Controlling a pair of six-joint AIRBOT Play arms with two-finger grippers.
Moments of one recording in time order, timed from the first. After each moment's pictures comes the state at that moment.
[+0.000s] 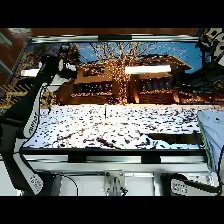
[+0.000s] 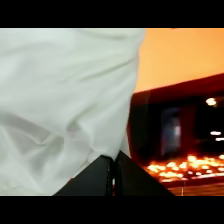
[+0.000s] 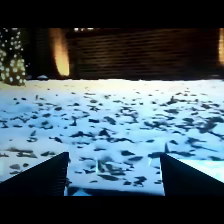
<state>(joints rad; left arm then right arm) -0.23 -1.99 2.03 1.82 -1.06 -1.61 -0.13 -1.39 1.59 -1.34 1.41 1.44</state>
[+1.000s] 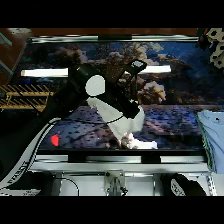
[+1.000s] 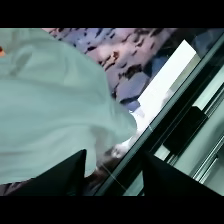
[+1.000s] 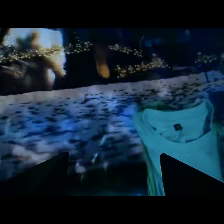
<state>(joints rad) -0.86 -1.62 1.92 1.30 -1.33 -1.58 -0.13 -0.92 1.67 -1.73 1.60 1.46</state>
